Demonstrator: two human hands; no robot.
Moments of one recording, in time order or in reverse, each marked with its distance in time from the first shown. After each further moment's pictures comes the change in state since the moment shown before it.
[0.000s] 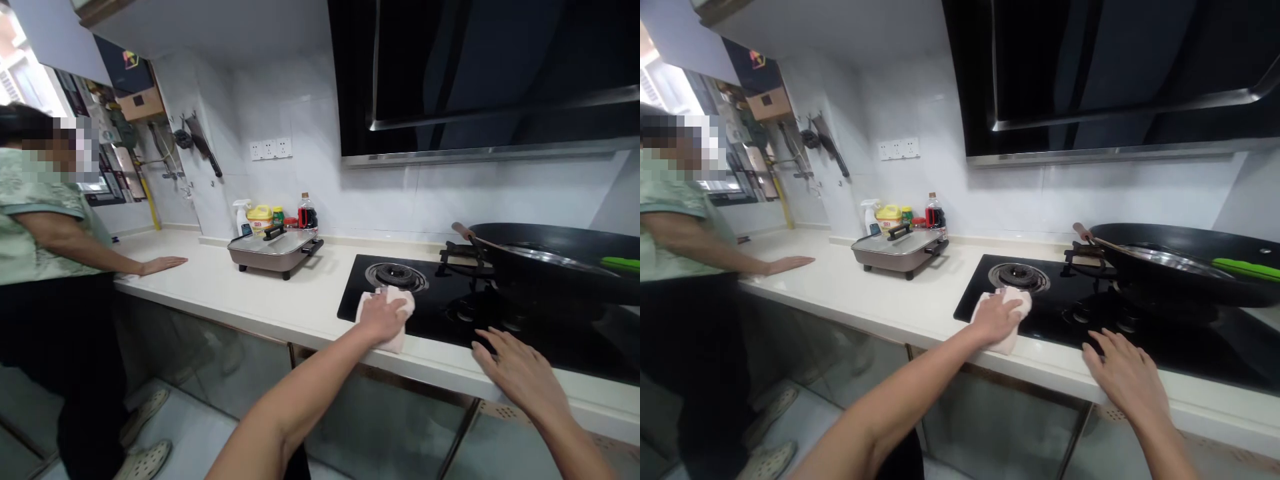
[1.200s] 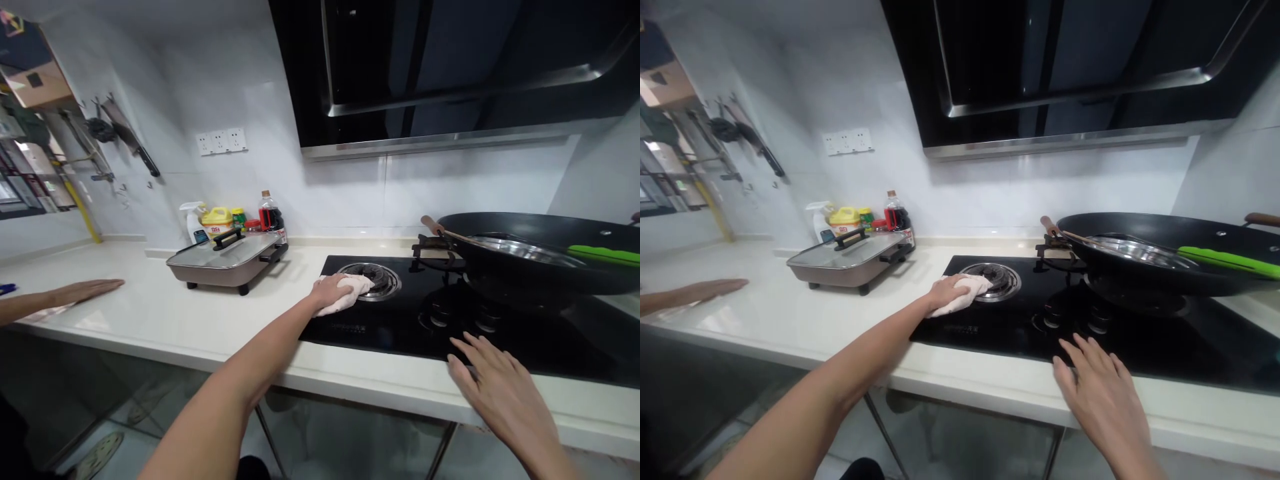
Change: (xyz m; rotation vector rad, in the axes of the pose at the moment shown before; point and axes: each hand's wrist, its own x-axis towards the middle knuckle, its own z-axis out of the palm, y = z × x) left_hand 0.110 -0.086 -0.033 -0.013 -0.087 -0.083; right_hand -0.012 -0.010 -0.007 -0.024 0.093 -0.030
